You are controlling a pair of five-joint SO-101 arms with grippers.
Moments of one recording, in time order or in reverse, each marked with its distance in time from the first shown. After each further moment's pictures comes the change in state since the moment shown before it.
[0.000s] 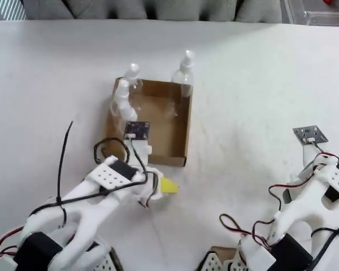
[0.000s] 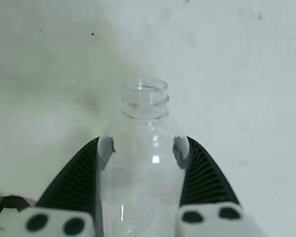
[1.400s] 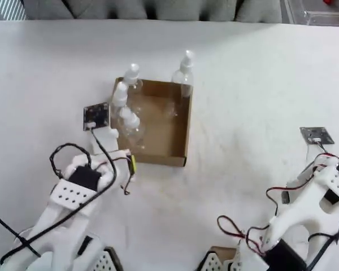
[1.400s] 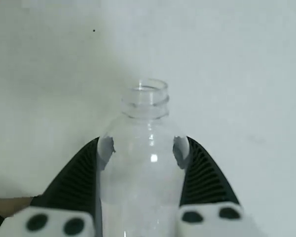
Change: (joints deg) left arm -13.8 -24.3 4.9 0.1 -2.4; right arm 0.2 -6.1 -0.1 4.9 -9.4
